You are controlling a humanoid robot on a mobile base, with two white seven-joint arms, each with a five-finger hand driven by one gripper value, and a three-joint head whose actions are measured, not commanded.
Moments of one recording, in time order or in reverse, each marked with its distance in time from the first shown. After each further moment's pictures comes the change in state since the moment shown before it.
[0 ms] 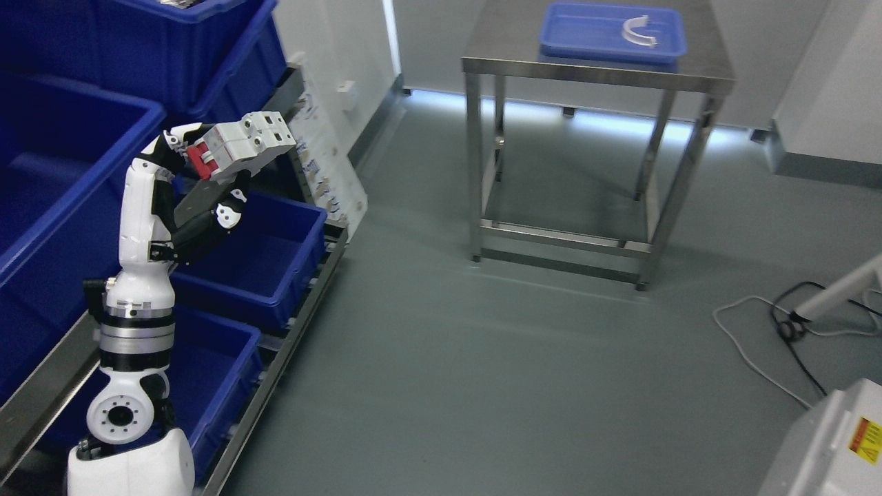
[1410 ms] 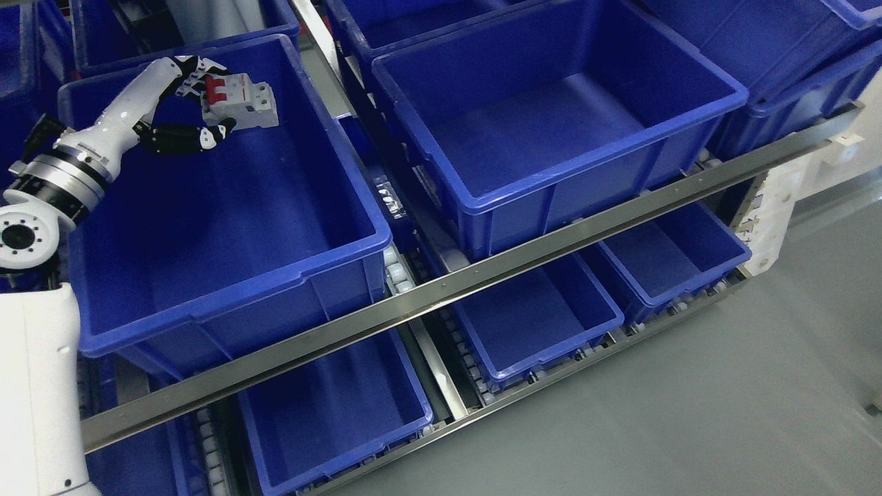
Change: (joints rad) left arm -0.467 0.317 -0.171 0.355 -0.382 0.354 -0.322; right arm 0.000 0.000 0.000 0.000 0.000 0.000 0.000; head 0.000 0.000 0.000
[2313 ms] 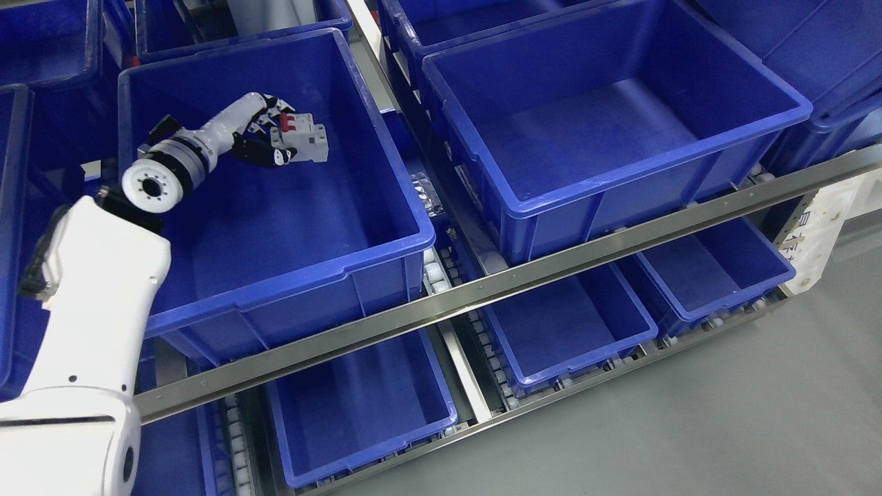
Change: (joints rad) left arm -0.300 -0.103 -0.292 0.688 -0.099 -0.006 0.222; right arm 0.000 0.000 0.000 0.000 0.000 0.000 0.000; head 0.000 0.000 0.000
